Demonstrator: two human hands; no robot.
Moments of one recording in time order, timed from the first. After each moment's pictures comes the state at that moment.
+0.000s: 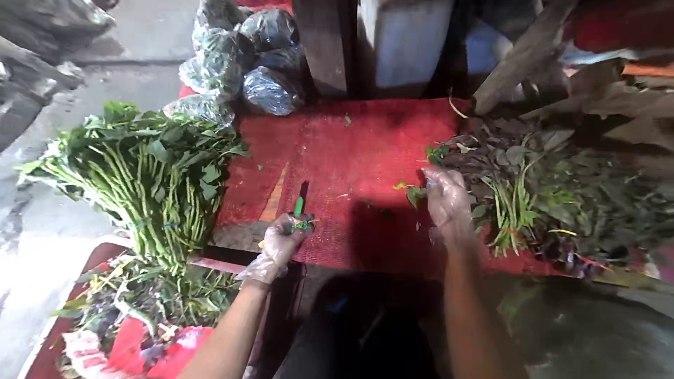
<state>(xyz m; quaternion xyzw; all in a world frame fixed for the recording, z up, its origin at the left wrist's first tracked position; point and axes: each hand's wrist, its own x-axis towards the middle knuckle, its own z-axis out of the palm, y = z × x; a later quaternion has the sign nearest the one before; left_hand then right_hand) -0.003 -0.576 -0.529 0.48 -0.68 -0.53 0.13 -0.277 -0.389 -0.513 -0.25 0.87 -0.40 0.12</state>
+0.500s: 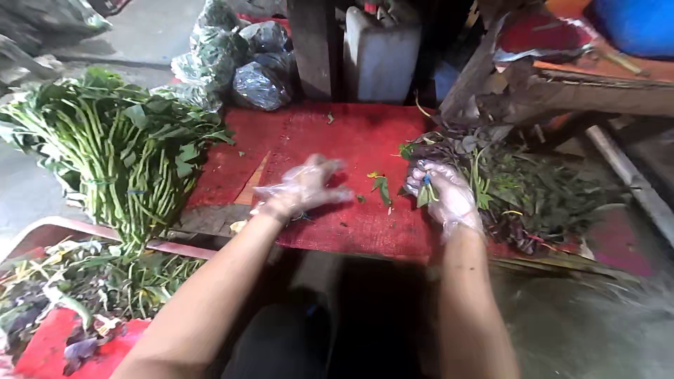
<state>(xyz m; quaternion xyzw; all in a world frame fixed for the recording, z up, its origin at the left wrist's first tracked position) -0.095 -0.552 -0.471 0.23 -0.93 -0.30 -0.02 -0.285 -0.336 -0.503 -0.09 0.60 -0.74 0.29</state>
